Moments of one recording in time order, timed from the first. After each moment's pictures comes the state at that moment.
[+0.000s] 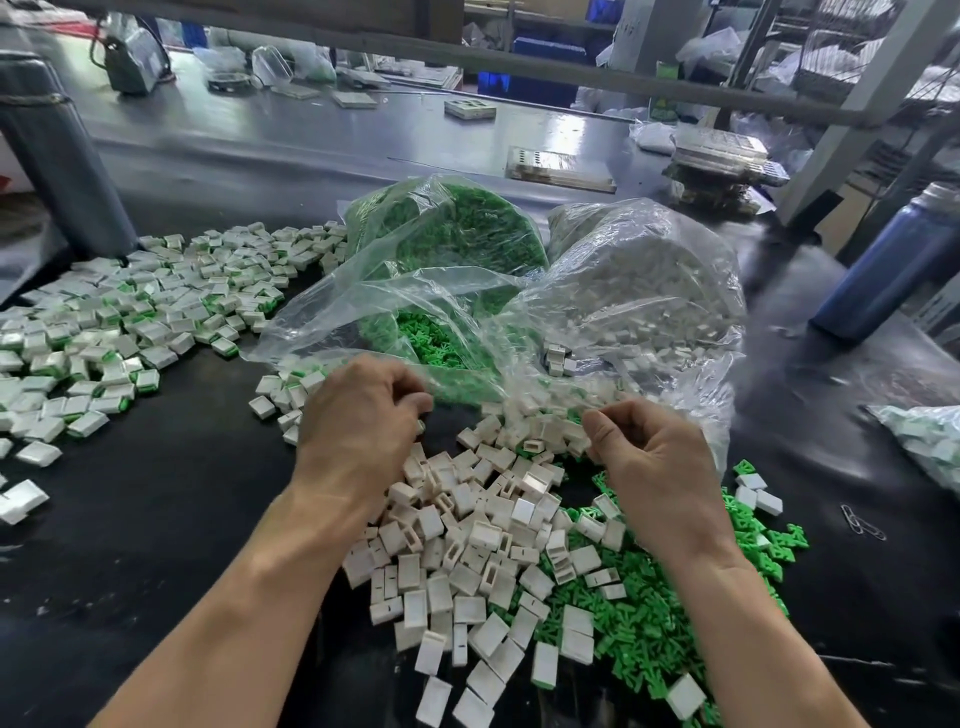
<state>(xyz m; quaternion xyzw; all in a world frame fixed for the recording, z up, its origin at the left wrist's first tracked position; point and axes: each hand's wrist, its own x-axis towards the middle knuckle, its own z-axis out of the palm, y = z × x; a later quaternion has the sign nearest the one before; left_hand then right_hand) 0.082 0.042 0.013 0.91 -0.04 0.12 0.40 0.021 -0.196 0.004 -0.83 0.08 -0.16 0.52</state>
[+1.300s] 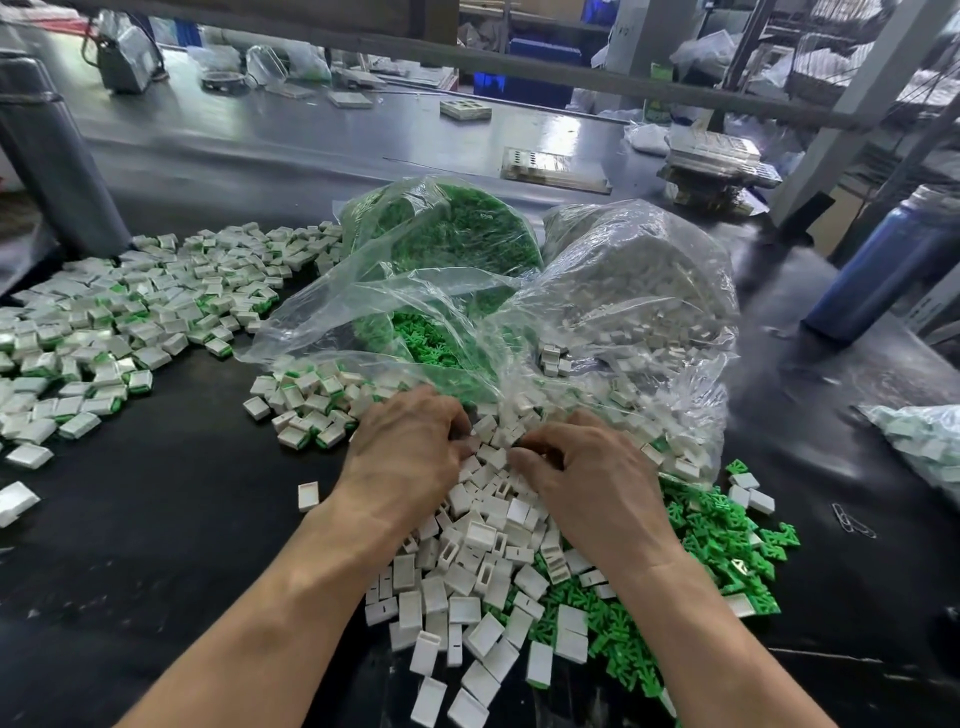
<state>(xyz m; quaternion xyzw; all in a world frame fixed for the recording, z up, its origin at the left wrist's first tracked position) 0.080 0.015 0.000 0.96 -0.12 0.01 0.25 0.025 -0.164 0.005 -0.97 0.03 -0.08 0.24</state>
